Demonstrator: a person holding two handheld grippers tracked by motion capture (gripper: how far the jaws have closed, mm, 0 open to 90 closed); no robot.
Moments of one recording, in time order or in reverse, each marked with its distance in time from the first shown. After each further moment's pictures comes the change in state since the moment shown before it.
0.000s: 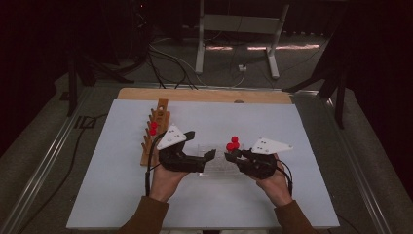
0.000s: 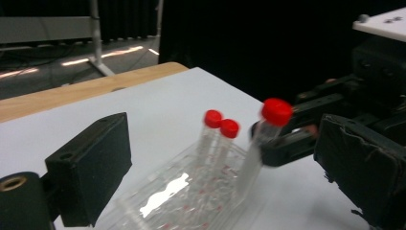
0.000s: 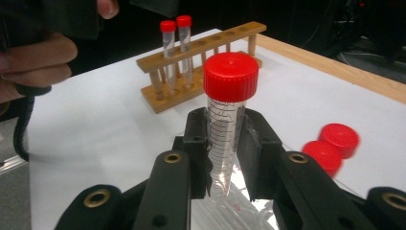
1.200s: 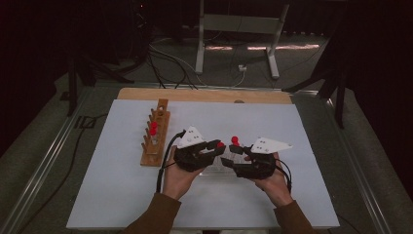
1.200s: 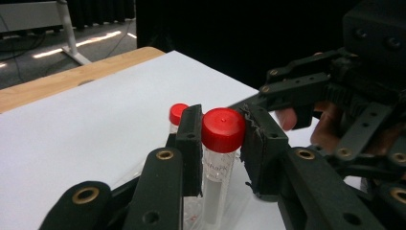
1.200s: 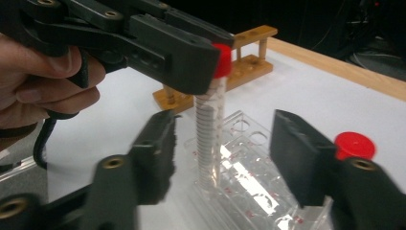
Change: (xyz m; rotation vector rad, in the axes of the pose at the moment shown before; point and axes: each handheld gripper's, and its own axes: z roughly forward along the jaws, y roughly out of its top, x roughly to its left) left arm -0.010 0.003 0.024 0.070 -0.046 0.043; right arm 0.001 0.004 -0.001 -0.011 0.039 0.009
